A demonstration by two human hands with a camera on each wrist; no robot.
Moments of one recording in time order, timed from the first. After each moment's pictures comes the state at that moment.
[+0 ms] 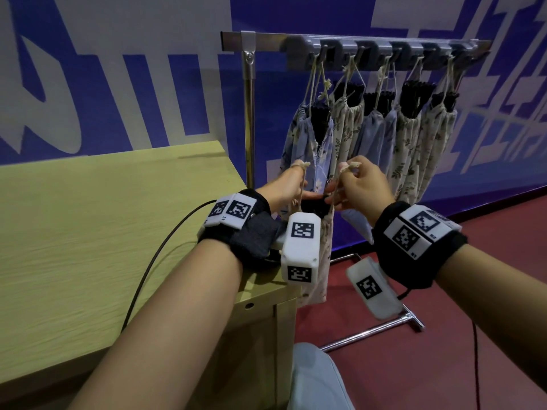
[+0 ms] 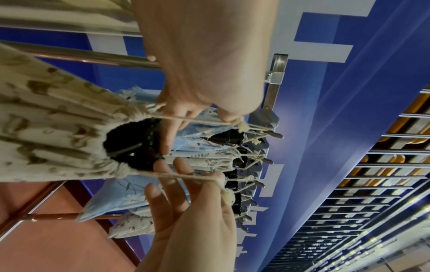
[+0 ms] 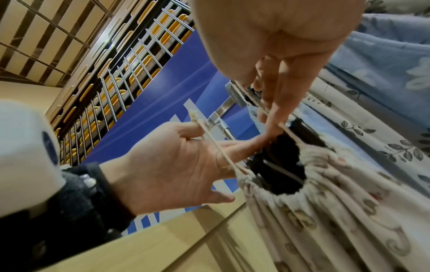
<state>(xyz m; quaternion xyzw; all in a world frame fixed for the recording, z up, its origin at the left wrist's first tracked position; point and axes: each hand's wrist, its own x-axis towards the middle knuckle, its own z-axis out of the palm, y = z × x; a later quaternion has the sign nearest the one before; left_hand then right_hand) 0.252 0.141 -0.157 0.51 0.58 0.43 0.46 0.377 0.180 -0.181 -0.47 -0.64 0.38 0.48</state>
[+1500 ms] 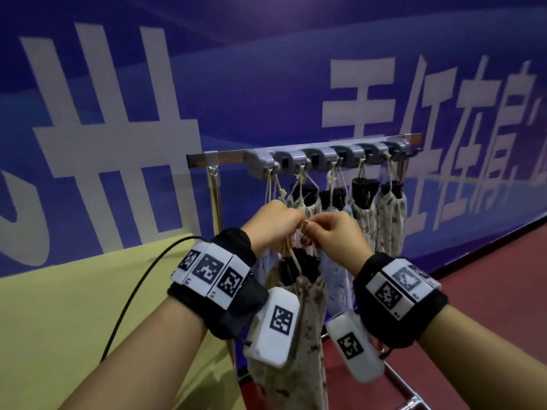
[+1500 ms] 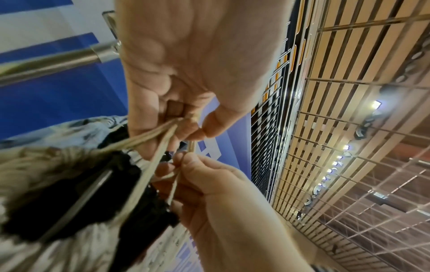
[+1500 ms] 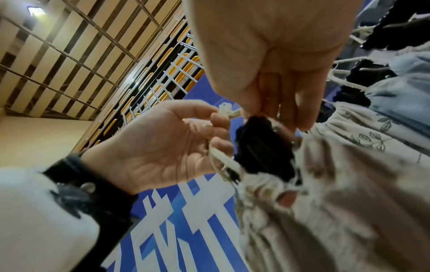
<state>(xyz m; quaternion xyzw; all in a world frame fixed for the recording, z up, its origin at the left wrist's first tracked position) 0.287 0.174 -0.044 0.63 0.62 0.37 0.29 0.405 0.226 -0.102 -0.42 -0.74 0.23 0.47</state>
